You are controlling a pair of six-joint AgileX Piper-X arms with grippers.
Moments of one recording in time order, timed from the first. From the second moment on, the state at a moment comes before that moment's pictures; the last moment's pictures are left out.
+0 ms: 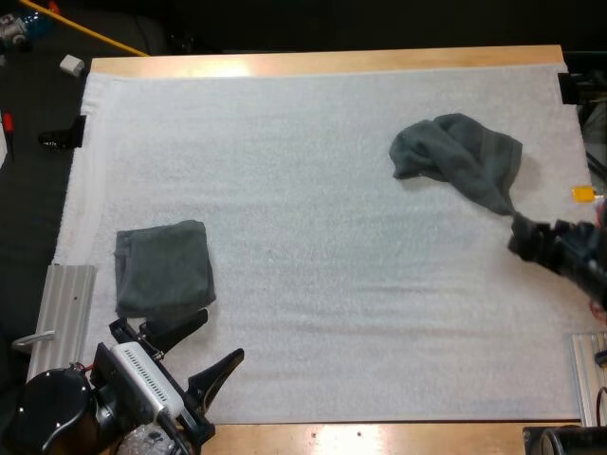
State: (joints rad) left arm -0.35 0.24 -0.81 0.99 0.48 -1.75; right arm 0.05 0.76 -0.72 0.73 -0.17 -1.62
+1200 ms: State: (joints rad) left arm -0.35 0.25 -0.81 1.00 0.48 -1.76; right arm 0.08 1.71 -1.06 0.51 -0.03 -1.50
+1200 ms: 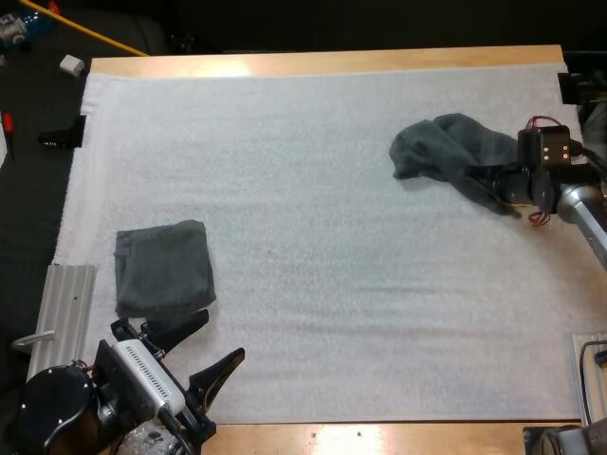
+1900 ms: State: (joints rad) left arm -0.35 0.25 -0.81 1.00 0.48 -1.77; right arm 0.14 1.39 -1.07 0.54 -0.06 -1.62
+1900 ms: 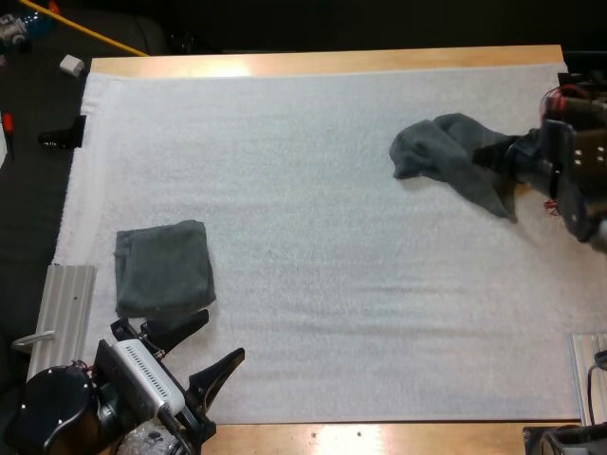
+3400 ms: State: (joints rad) left arm -0.35 0.25 -0.81 1.00 0.48 -1.77; right arm 0.24 1.66 -1.21 0.69 0.00 -1.53
